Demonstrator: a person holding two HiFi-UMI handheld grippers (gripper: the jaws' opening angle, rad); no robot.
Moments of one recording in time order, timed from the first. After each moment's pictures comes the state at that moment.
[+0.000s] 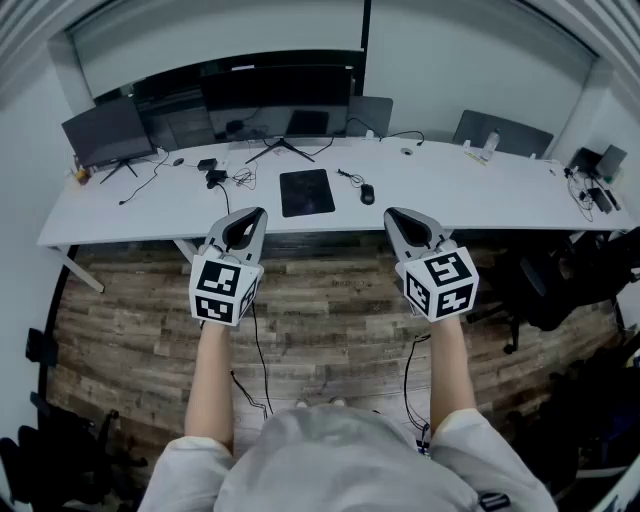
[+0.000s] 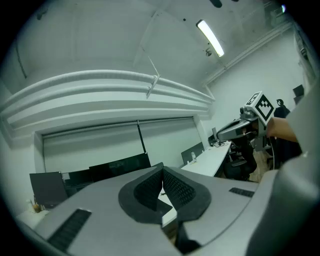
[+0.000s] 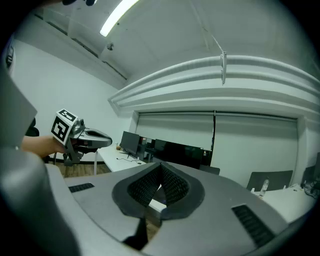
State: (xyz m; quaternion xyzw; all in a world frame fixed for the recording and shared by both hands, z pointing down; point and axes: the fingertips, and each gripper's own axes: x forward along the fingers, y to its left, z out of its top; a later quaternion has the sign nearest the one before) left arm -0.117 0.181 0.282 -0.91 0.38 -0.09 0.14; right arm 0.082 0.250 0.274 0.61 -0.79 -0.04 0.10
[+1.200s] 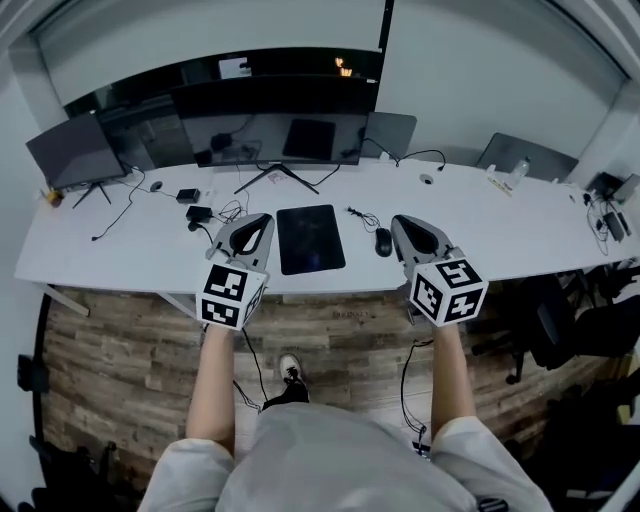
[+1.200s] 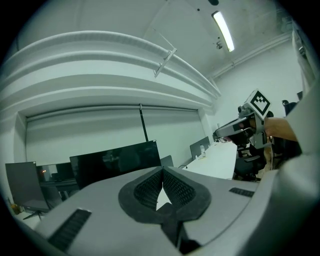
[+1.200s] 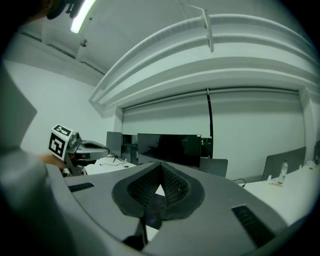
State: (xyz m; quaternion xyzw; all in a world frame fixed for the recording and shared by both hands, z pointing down) left arm -0.048 -0.112 0.336 -0.92 0.35 -0.10 0.10; right arm 0.152 -0.037 0.318 0.62 -0.78 0.04 0.07
